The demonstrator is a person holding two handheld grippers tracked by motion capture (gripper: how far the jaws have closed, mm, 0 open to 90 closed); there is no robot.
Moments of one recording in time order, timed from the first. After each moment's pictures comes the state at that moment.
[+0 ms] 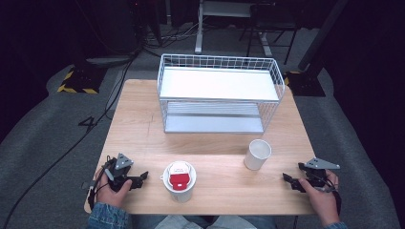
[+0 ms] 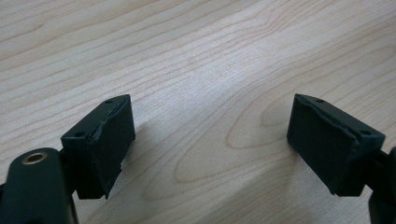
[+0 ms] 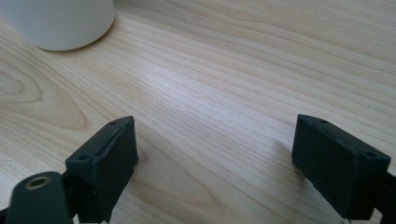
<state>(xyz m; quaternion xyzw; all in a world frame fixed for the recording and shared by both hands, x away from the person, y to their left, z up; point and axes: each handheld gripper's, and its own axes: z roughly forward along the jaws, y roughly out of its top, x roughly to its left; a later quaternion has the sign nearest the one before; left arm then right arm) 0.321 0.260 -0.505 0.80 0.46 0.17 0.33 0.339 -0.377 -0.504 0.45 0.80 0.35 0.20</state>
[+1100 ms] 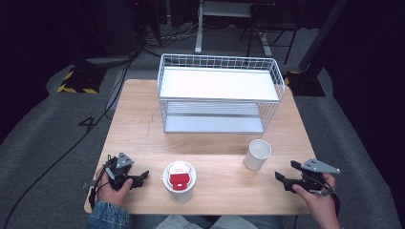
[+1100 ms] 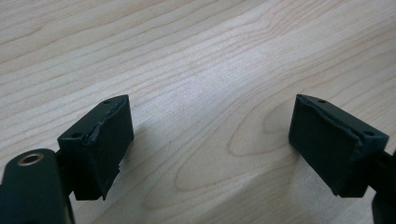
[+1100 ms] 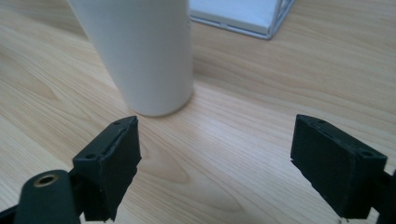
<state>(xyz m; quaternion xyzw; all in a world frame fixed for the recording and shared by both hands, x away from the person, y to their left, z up) 0.326 0.258 -0.505 0.80 0.46 0.17 0.33 0.316 -0.336 -0.470 0.44 0.77 0.42 0.21</state>
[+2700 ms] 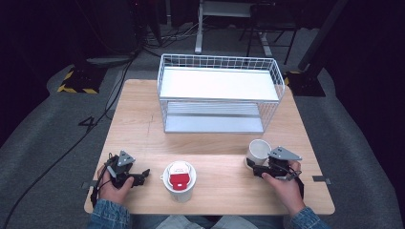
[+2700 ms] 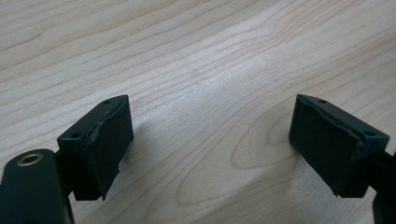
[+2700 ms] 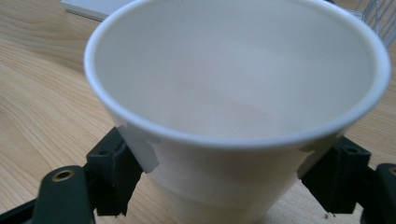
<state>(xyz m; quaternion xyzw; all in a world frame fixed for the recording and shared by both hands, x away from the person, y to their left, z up) 0.330 0.256 -0.505 0.80 0.47 0.18 0.33 0.361 -0.254 -0.487 0.42 0.76 0.44 0.23</state>
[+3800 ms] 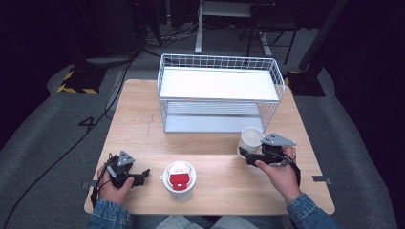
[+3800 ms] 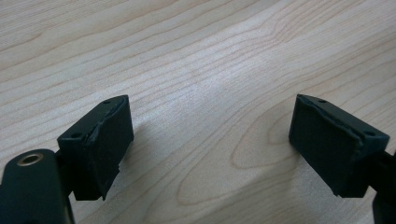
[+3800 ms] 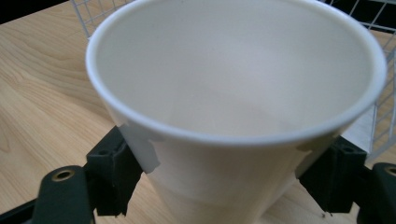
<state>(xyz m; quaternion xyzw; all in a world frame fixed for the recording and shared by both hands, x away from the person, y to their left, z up) 0.330 0.256 -0.505 0.80 0.47 0.18 0.33 0.381 -0.222 -0.441 0.40 0.77 0.44 0.22</state>
